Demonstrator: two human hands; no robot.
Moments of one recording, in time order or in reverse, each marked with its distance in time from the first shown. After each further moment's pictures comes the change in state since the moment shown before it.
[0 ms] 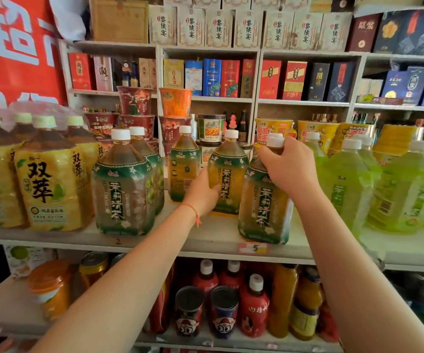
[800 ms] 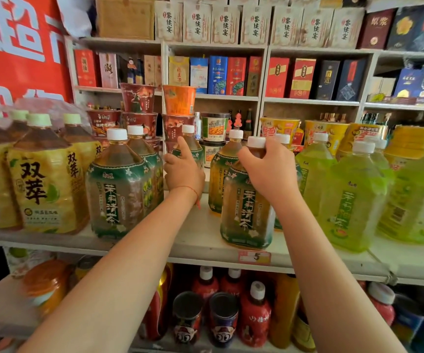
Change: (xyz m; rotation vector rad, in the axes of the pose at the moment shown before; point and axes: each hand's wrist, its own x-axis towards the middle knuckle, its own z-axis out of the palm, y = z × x) left_hand 0.046 -0.003 -0.022 0.624 0.350 -0.153; right_hand 0.001 -0.008 0.037 0.145 -0.045 -0.077
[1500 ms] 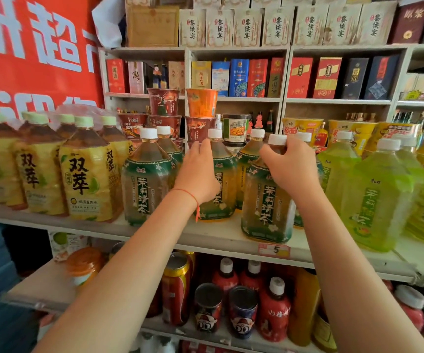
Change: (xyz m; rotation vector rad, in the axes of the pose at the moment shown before) left_hand -0.056 -0.016 -0.077 -0.103 -0.104 0.298; right_hand 0.001 0.000 -0.002 0.031 -0.027 0.011
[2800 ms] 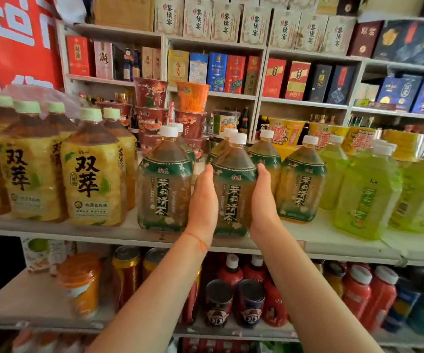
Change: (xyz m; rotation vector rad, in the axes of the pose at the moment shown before) left_hand -0.055 -0.022 0.009 -1.298 -0.011 -0.385; right_hand -0.078 -0.042 0.087 0.726 -0.134 0.773
